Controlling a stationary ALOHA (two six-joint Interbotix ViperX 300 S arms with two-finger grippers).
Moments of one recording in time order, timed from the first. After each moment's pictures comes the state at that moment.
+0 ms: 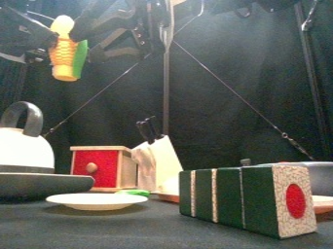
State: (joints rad) left arm -0.13 -0.46 1.12 0.70 -0.50 -0.21; right arm 0.25 0.22 0.23 -1.73 0.26 1.77
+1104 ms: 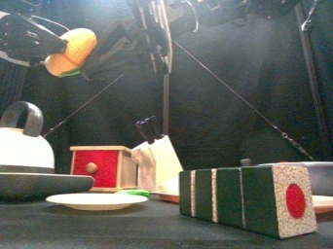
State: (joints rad) left arm -0.11 -0.46 1.13 0.70 -0.50 -0.21; right arm 0.19 0.23 0.23 -1.50 0.24 1.77
